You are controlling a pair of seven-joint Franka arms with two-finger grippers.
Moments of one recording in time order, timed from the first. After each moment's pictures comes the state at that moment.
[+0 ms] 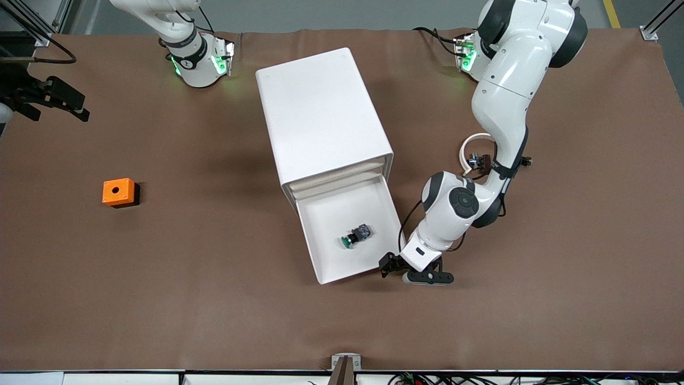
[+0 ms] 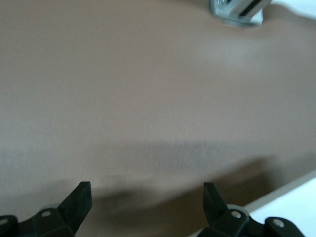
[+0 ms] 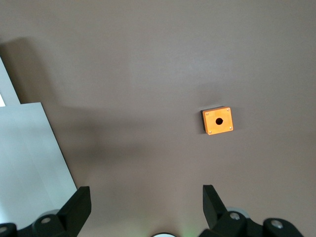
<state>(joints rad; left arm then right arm) -0.37 0.92 -0.11 -1.38 -0.15 2.70 -0.32 -0.03 -0.10 0.04 -1.58 0.00 1.46 0.04</state>
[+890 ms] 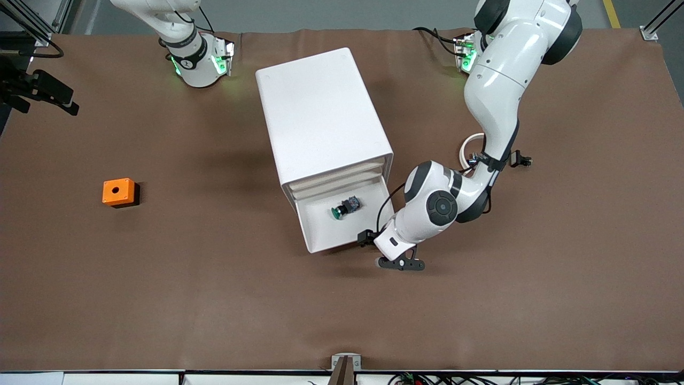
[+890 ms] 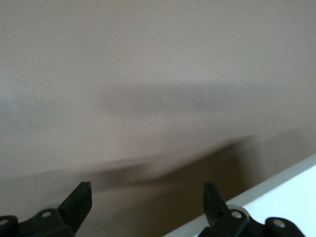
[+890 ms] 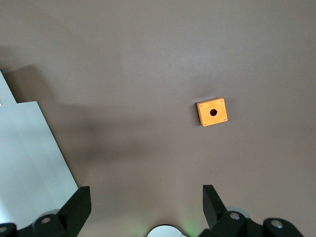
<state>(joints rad) -0.40 0.89 -0.18 -1.31 -0.21 2.37 -0.33 -0.06 -0.10 0.04 -1.56 0.01 1.41 0.05</state>
